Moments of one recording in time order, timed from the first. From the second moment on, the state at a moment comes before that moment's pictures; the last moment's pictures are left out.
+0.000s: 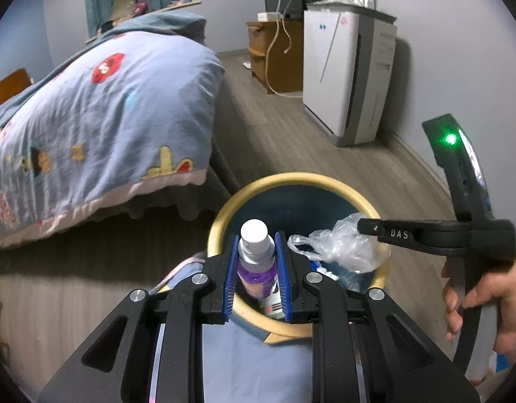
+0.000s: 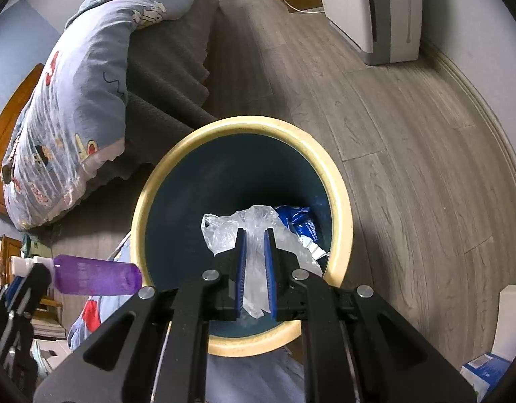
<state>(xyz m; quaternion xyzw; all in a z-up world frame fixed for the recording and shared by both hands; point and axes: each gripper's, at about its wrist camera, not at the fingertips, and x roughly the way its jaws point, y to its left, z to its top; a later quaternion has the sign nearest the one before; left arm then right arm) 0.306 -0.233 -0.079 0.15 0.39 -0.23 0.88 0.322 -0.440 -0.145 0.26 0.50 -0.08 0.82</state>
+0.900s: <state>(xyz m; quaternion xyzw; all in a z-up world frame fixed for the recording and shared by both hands) 0.305 -0.196 -0.099 0.14 0.42 -0.20 0.88 0.317 -0.436 -0.141 0.26 0.50 -0.08 0.82</state>
